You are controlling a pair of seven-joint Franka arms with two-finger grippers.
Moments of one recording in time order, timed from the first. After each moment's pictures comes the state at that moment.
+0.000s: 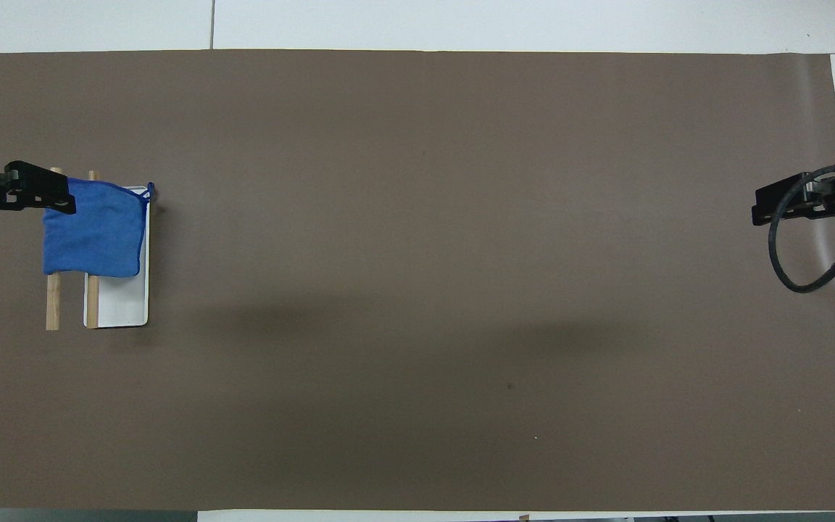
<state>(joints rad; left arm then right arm) -0.06 0.01 0.01 -1.62 -0.01 1.63 -0.13 0.03 -0.01 -0.03 -1.58 -0.02 1.54 0.06</state>
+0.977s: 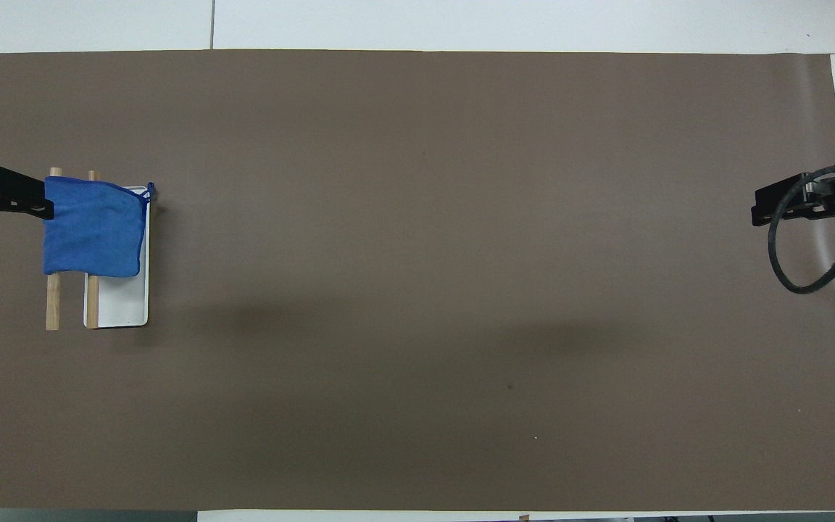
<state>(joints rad) -0.02 0.03 0.02 -1.60 -0.02 1.59 -0.06 0.03 -0.01 -0.03 -1.59 -0.02 1.54 0.06</state>
